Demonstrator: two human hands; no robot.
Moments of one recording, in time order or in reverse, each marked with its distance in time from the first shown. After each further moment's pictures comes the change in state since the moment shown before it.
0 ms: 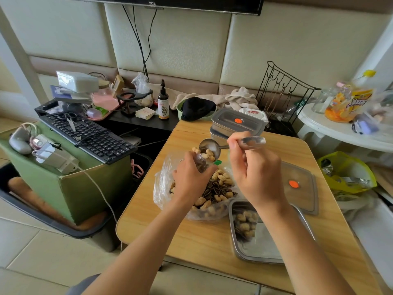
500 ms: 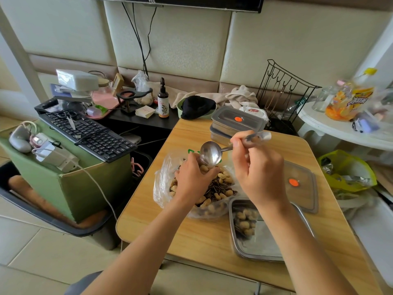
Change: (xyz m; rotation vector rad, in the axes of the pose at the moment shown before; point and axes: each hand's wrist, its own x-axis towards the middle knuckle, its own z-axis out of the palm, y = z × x) left_hand -0.003 -0.002 0.004 -0.024 -0.051 0.008; right_hand -0.006 0.003 0.001 -0.047 0.051 0.052
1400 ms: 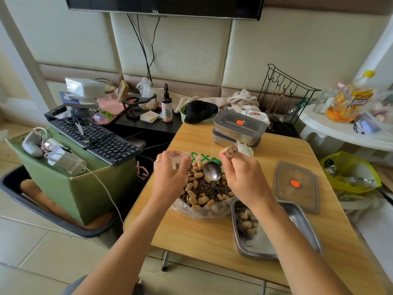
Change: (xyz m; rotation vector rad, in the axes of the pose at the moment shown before) left_hand -0.013 -0.010 -0.065 -0.106 0.122 0.024; right_hand -0.026 0.018 0.028 0.110 -0.361 0.109
